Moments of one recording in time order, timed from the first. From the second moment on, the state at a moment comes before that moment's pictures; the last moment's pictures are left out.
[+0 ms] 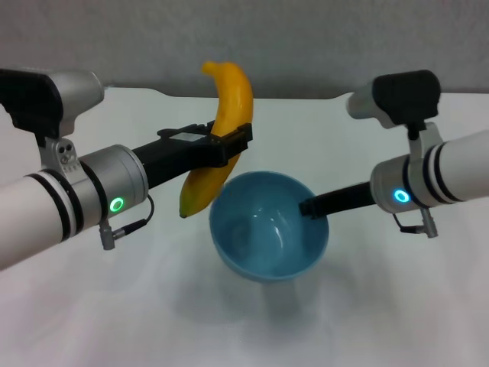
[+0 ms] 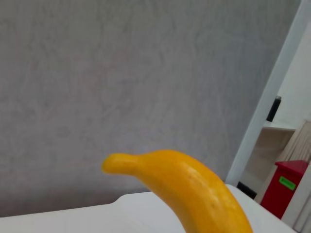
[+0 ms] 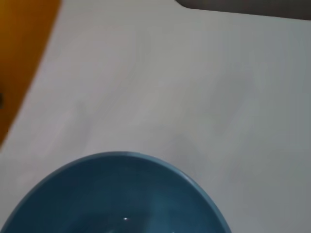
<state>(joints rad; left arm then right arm) -0.25 -2.04 -1.40 -1.33 1.62 -0.49 0.92 0.74 2.01 -1.59 -0.78 0.98 0.86 -0.47</state>
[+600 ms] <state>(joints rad) -0.33 -2.04 -1.33 -1.17 1.35 -0.45 1.05 0.77 2.02 -1.59 -0.77 1.04 0.83 -0.46</state>
